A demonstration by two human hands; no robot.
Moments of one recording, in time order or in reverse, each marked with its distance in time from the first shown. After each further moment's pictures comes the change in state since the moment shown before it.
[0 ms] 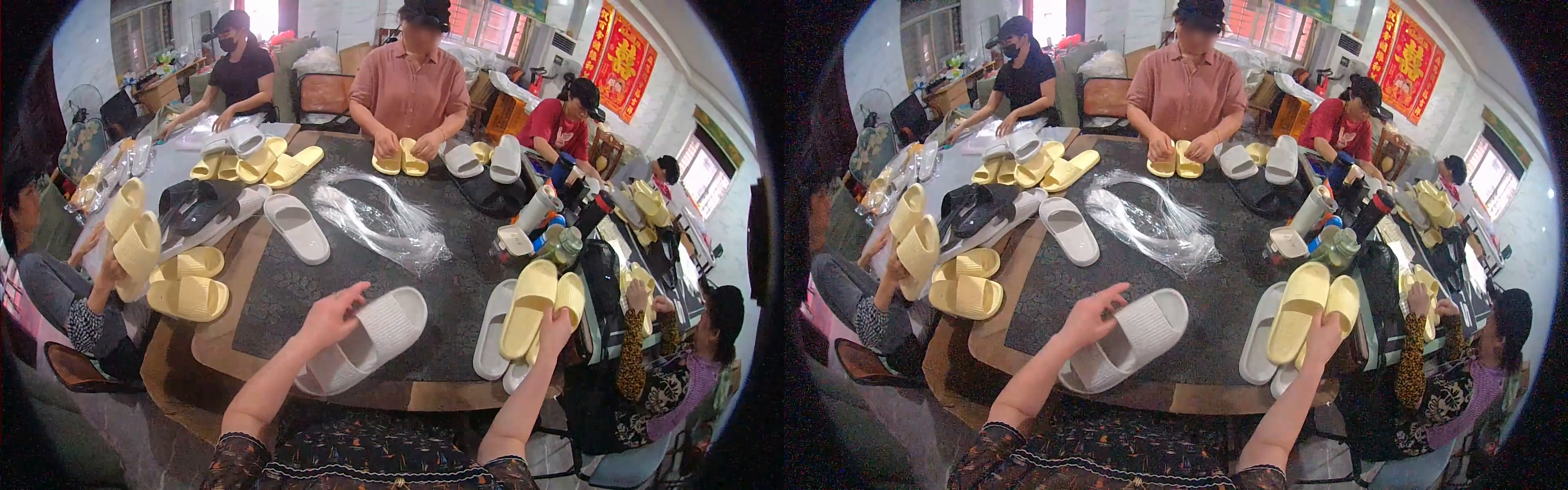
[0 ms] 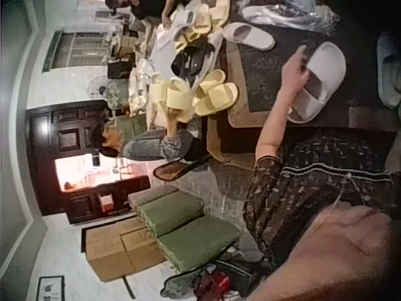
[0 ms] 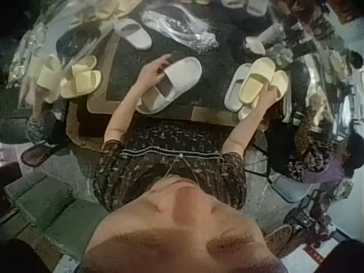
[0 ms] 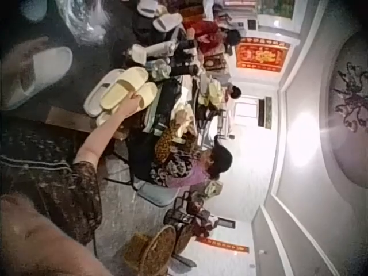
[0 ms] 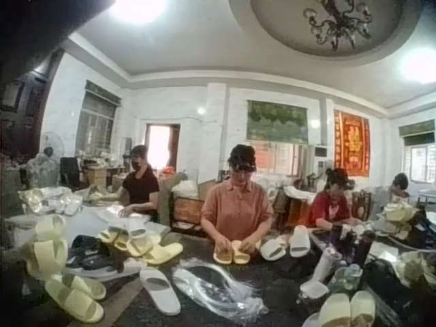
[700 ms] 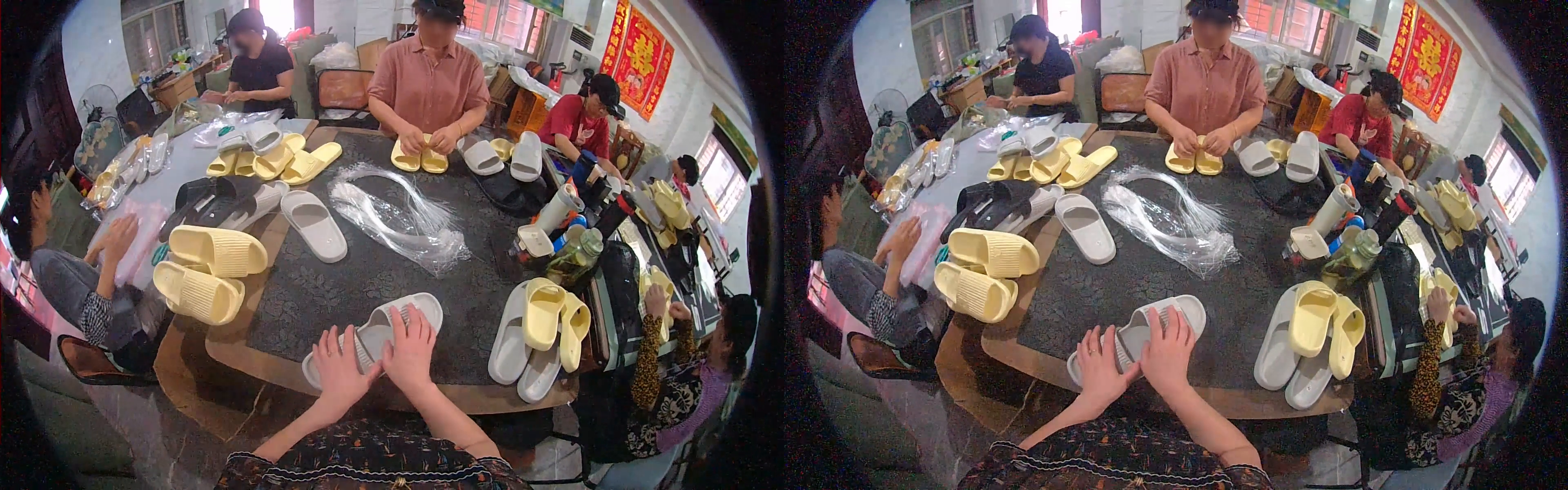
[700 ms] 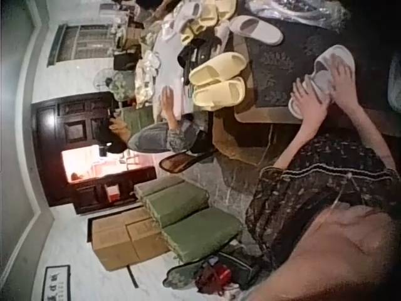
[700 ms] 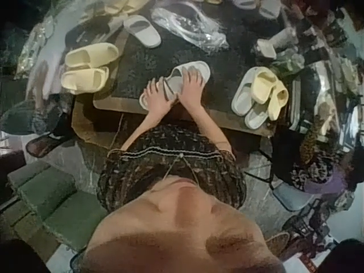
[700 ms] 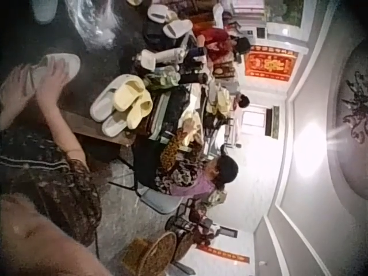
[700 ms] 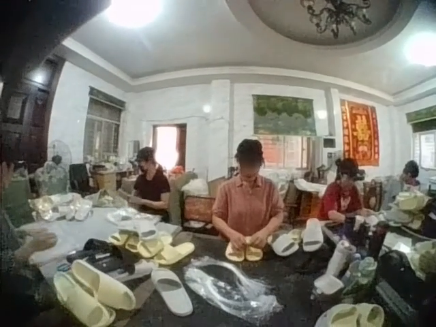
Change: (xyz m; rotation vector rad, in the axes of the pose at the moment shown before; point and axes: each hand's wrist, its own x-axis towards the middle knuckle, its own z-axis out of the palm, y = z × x) left_hand -0.086 0.015 0.073 0.547 0.354 -0.290; right_hand -0.217 -0.182 0.053 0.244 -0.438 -0.780
